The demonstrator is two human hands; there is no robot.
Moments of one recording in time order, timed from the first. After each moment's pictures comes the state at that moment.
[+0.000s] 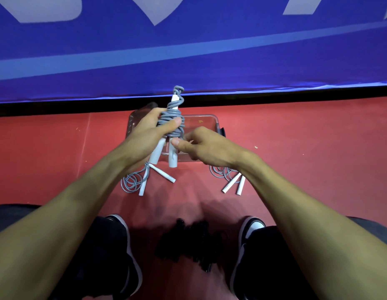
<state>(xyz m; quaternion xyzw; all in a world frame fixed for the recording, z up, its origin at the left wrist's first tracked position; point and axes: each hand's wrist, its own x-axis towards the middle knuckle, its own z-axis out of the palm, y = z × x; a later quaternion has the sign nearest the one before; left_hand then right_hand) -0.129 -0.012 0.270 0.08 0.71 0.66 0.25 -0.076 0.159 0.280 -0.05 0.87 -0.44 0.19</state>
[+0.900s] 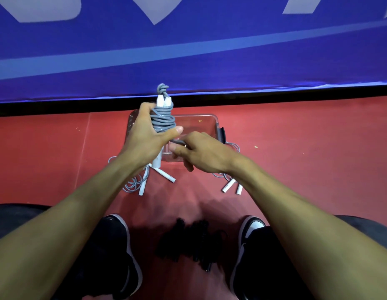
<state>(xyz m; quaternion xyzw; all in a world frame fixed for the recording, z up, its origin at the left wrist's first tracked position) -0.124 -0.010 0.260 0.08 0.81 0.57 0.10 -0.071 0.150 0.277 -0.10 0.90 -0.38 0.17</state>
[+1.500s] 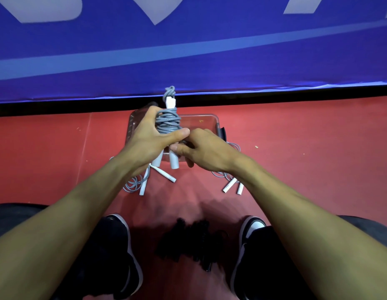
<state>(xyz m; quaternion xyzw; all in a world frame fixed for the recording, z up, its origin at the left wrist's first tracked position) -0.120 -0.008 0.265 0.08 0.74 0.64 0.18 -0.072 0.151 0.274 -0.10 0.91 -0.39 0.13</state>
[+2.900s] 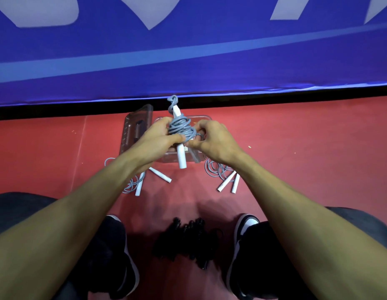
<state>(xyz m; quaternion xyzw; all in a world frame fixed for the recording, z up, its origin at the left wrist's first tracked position) -0.111 0.011 0.262 0.09 0.75 0.59 0.28 -0.069 0.179 0.258 0.05 0.91 -0.40 0.04</state>
